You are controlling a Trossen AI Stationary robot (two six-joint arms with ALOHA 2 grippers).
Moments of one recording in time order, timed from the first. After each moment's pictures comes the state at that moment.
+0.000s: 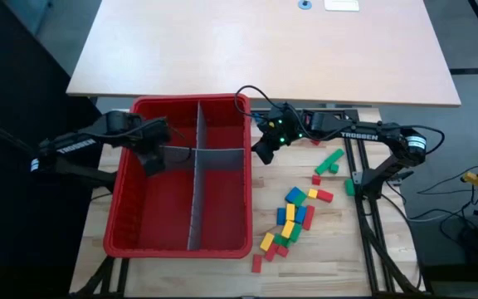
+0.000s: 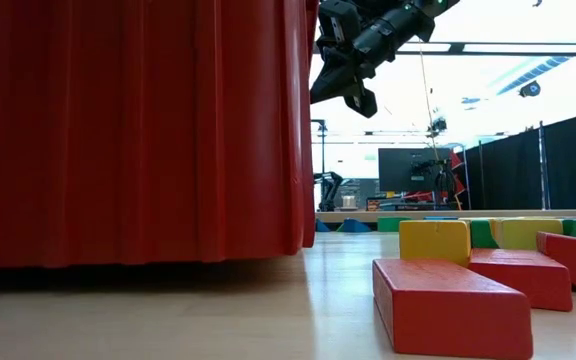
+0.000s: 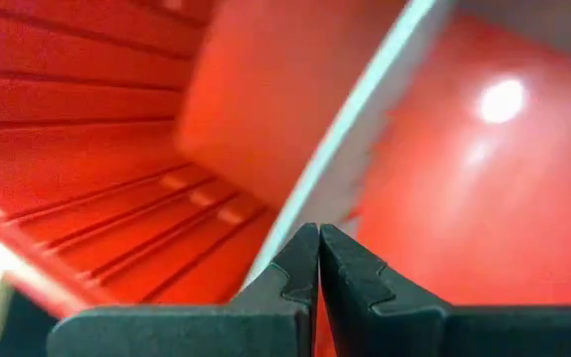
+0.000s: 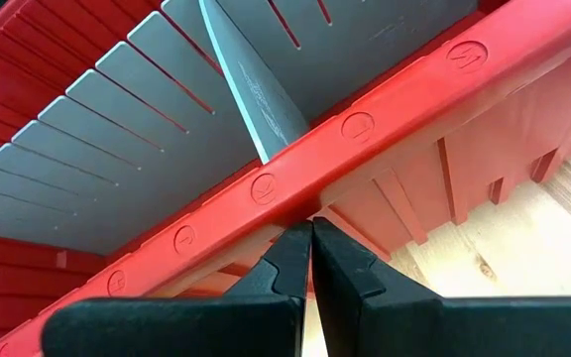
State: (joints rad) left arm 0.29 1.11 1.27 -1.57 -0.28 -0.13; right arm -0.32 1.54 1.26 -0.39 -0.34 0.38
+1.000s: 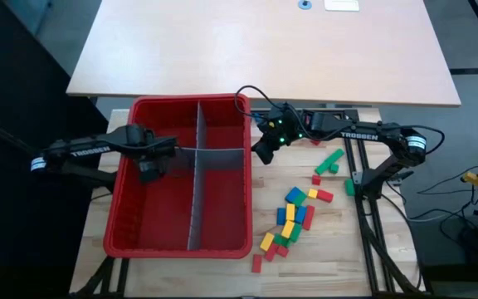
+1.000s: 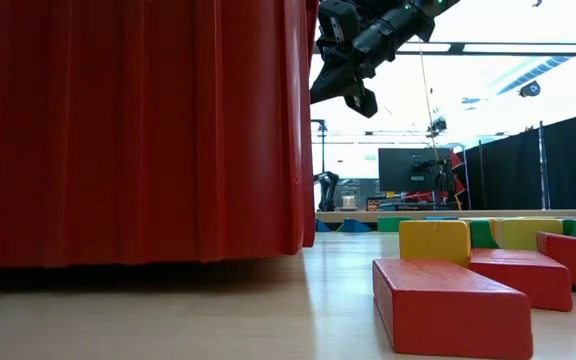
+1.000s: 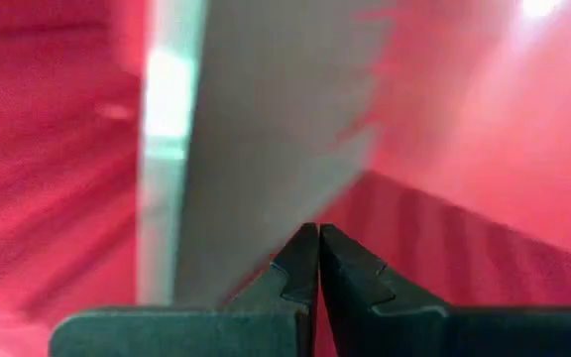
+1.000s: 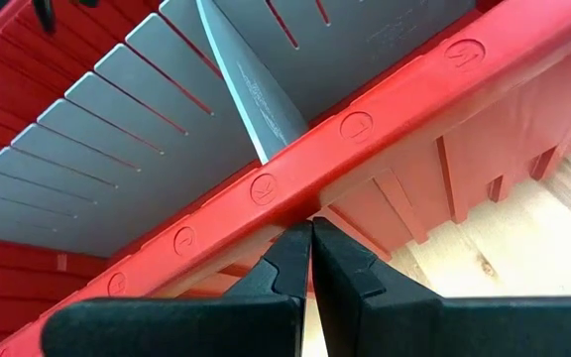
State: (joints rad) left arm 0.28 1.11 0.99 -1.57 -0.37 -0.07; right arm -0.32 1.54 1.26 -0.39 -0.34 0.40
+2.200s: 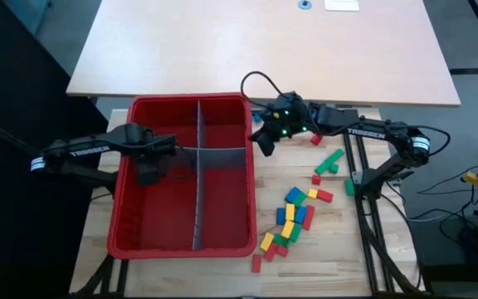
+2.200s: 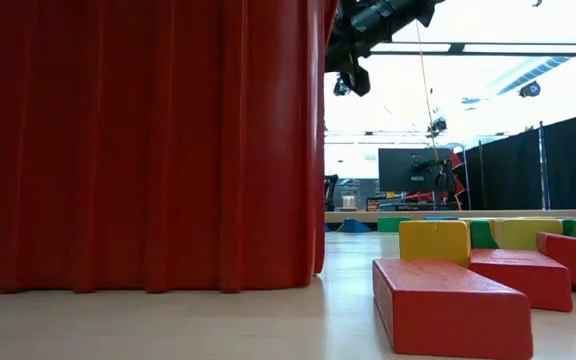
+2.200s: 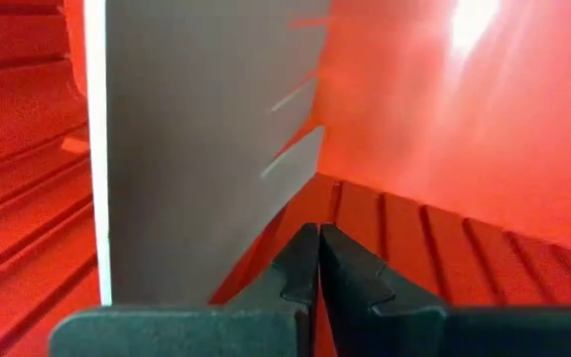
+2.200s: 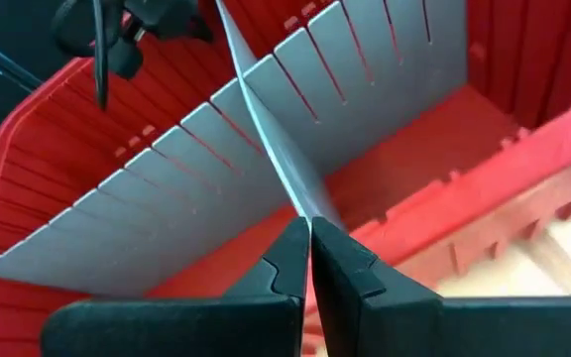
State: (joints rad) left arm 0.28 1.11 1.01 -1.57 -0.26 0.00; right arm -0.35 1.51 1.32 -0.37 -0.32 0.36
